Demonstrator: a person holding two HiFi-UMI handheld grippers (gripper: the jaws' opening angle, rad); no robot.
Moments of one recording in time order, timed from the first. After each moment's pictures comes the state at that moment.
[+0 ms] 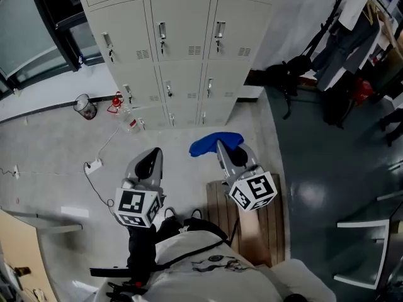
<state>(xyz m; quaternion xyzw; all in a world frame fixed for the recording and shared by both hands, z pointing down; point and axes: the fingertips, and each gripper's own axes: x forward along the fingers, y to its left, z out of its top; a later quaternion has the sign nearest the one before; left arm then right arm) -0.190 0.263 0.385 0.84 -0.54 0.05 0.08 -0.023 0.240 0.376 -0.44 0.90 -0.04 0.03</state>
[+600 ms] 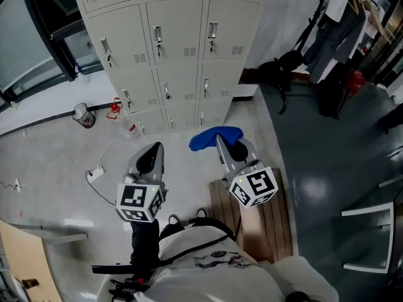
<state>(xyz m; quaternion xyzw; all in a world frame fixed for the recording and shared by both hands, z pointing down) -0.203 0.277 0.368 0.85 -0.52 0.04 0.06 -0.040 0.269 0.350 -0.46 0.88 -0.01 0.03</state>
